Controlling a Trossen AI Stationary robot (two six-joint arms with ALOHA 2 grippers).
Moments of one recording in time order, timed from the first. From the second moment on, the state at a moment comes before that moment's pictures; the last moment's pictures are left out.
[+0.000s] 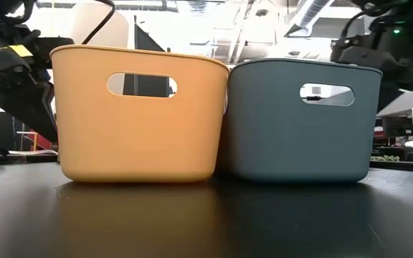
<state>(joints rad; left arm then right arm) -0.50 1.17 0.57 -0.56 -0.50 -0.79 0.34 1.26 0.79 -0.89 0.49 1.13</state>
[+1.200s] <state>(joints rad) -0.53 1.17 0.57 -0.51 -0.43 -0.71 0.44 1.36 0.77 -0.63 0.49 1.20</state>
